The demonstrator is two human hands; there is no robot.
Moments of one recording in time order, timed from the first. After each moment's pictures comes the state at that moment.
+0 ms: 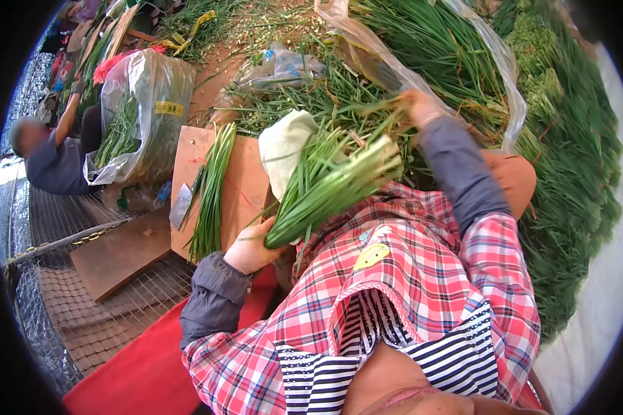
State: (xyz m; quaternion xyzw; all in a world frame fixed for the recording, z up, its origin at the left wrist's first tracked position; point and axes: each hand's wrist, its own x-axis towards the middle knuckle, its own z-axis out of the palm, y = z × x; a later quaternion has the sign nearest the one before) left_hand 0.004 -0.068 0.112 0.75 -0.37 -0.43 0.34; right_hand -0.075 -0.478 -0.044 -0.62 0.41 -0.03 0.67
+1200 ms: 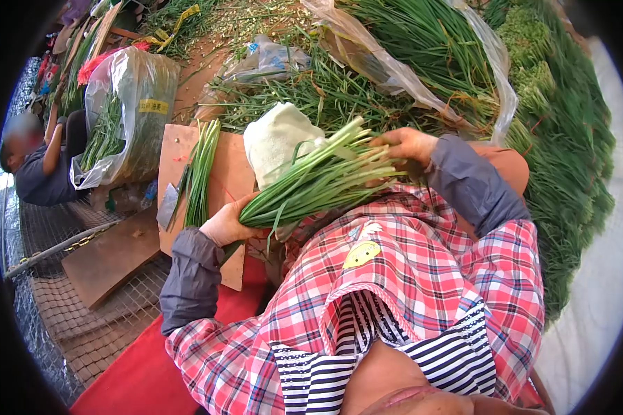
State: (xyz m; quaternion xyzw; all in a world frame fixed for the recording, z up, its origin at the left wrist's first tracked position) left_hand 0.052 -0.071 0.085 0.71 -0.27 -0.57 0.31; right_hand -0.125 -0.437 0.007 -0.61 0.14 0.26 0.73
